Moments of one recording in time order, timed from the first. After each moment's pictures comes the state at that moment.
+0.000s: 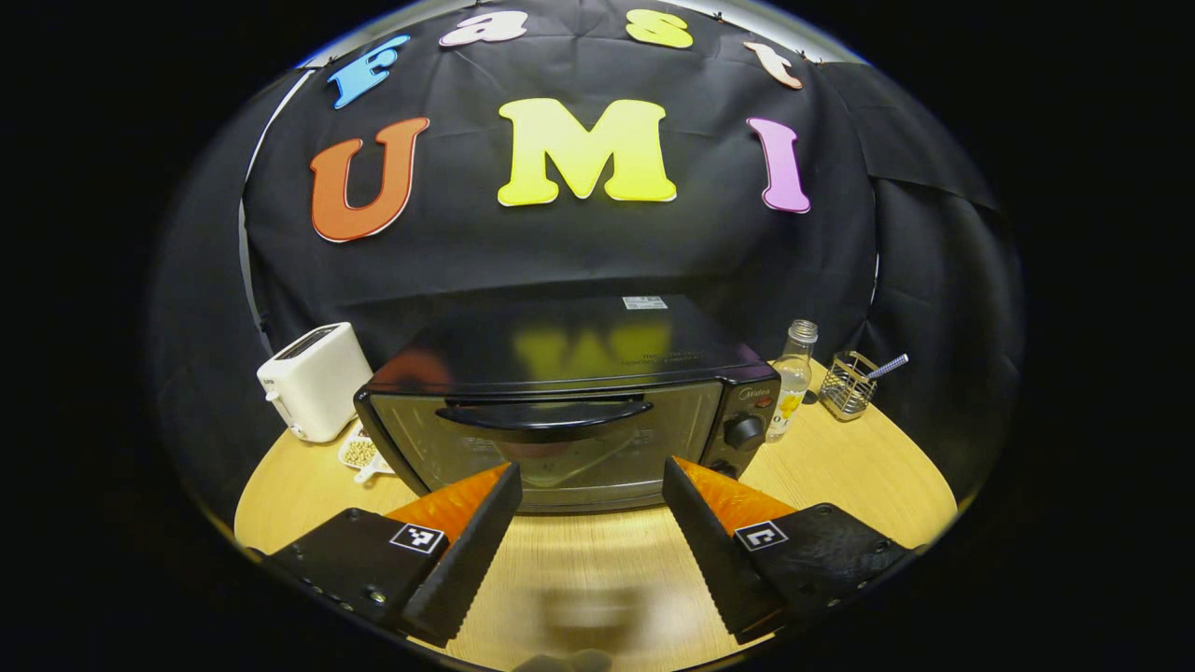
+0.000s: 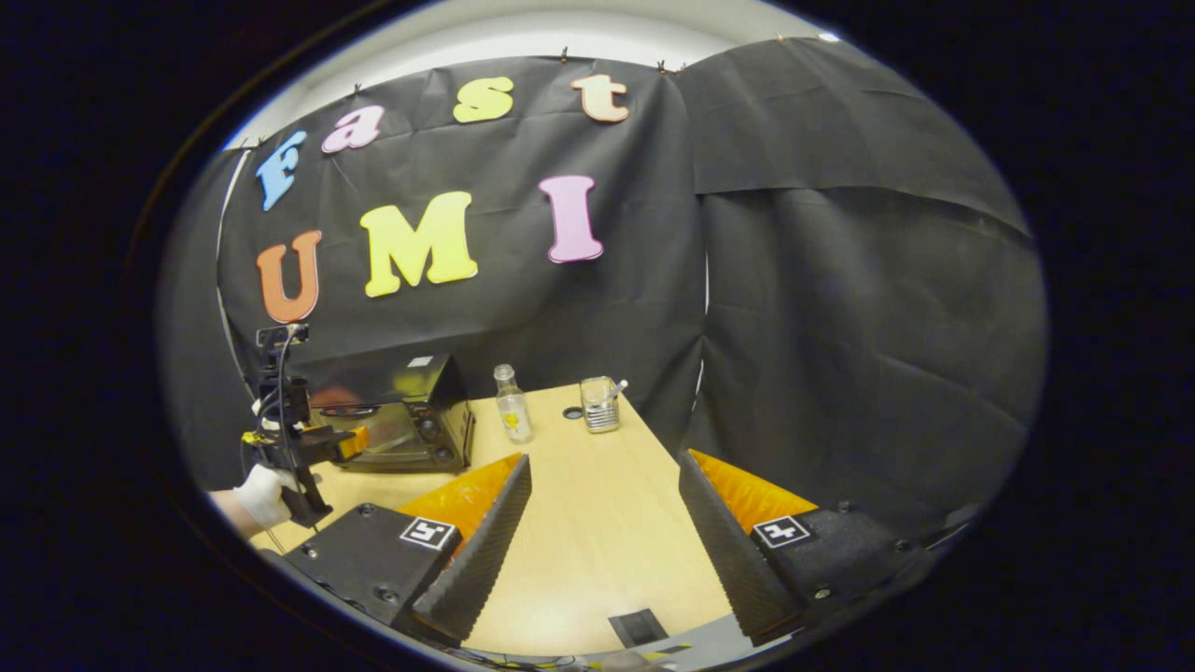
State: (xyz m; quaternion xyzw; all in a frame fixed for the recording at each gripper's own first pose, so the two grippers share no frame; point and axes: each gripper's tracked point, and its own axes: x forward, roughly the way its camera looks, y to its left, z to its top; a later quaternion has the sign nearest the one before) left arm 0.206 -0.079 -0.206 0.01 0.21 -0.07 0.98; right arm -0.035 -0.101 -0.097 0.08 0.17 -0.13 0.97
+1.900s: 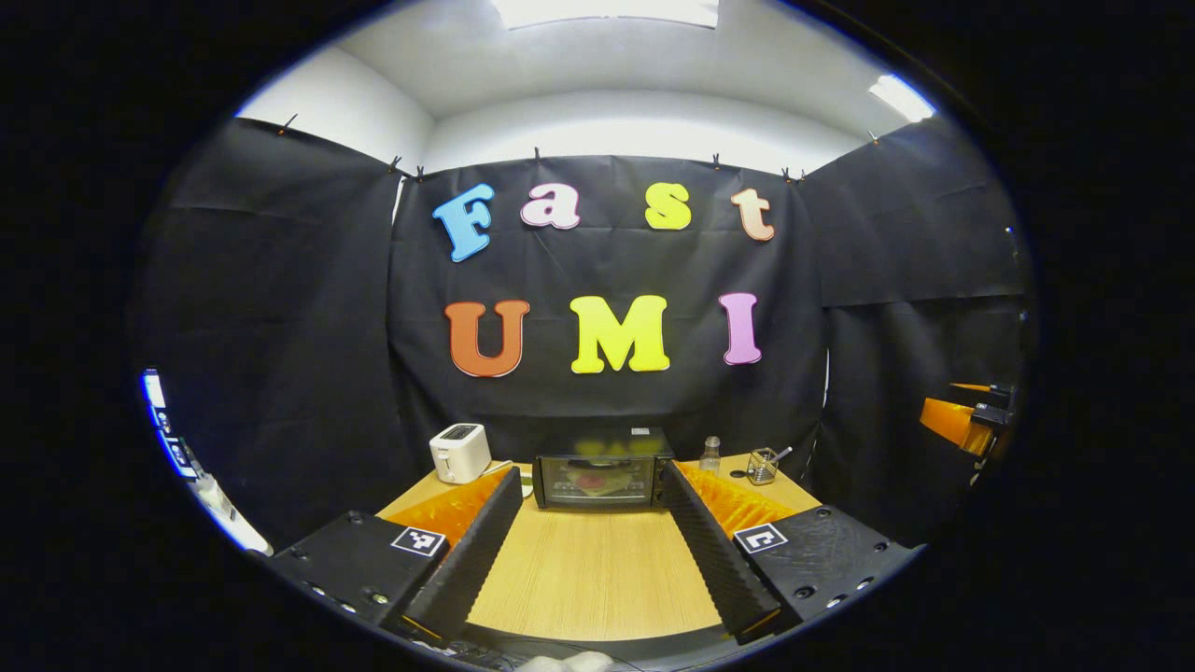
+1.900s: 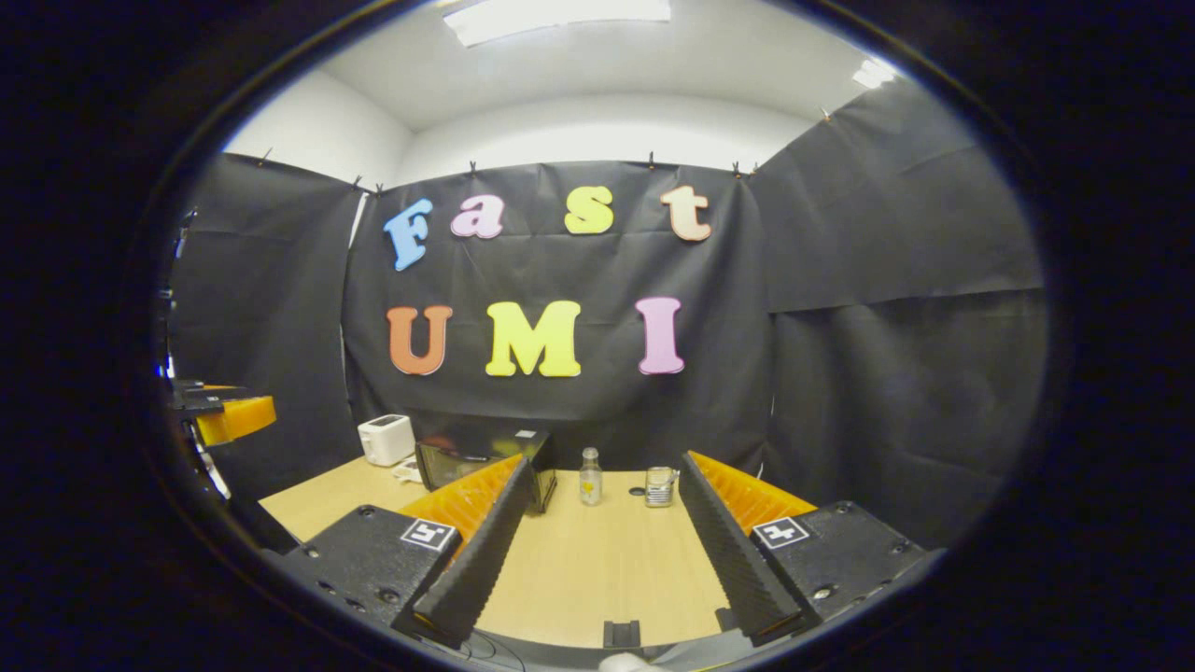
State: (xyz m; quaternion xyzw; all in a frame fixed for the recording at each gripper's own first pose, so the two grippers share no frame) left arm -0.192 -0.028 0.049 -0.01 0.00 0.00 1.00; right arm -0.181 -0.067 0.004 0.01 0.00 0.02 1.00
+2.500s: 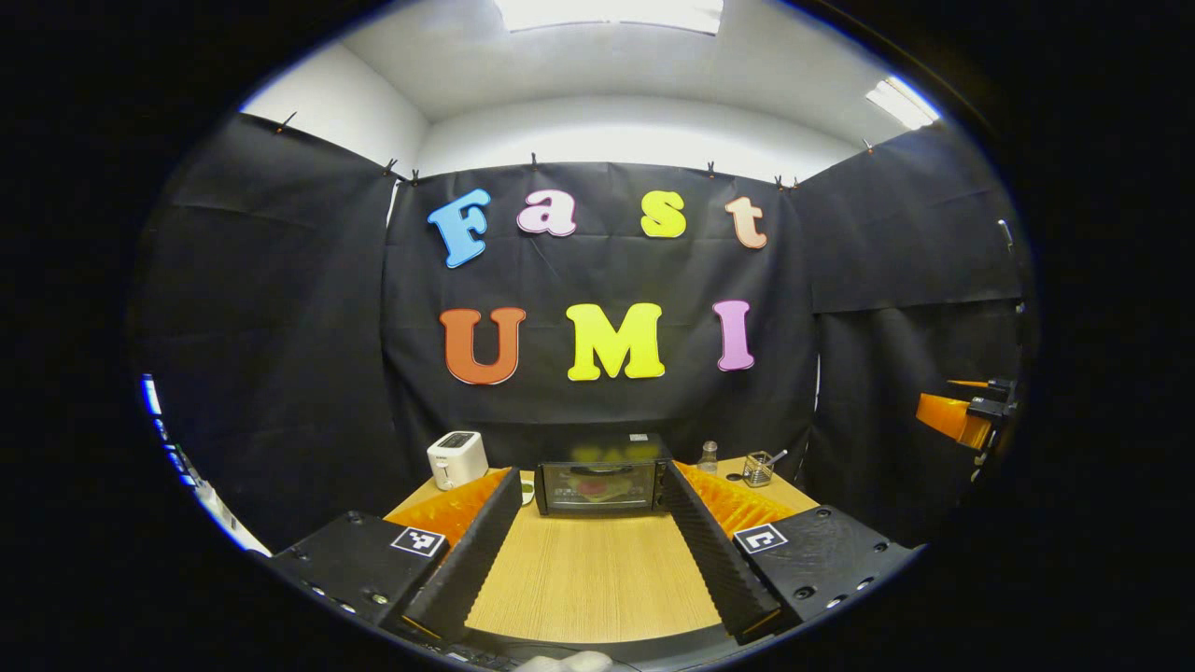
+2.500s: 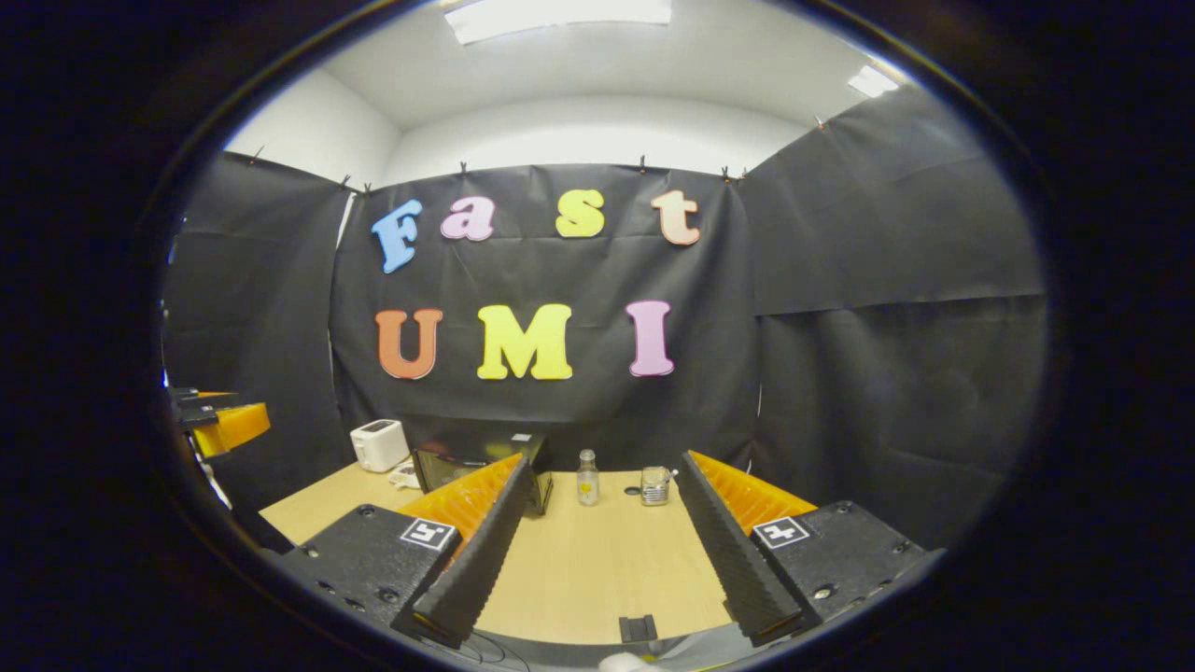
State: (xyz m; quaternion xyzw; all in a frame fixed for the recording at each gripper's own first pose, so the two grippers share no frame) left arm -0.194 -0.008 0.050 -0.01 0.00 -0.02 1.00; right arm -0.200 -0.039 0.015 0.02 0.00 -0.01 1.00
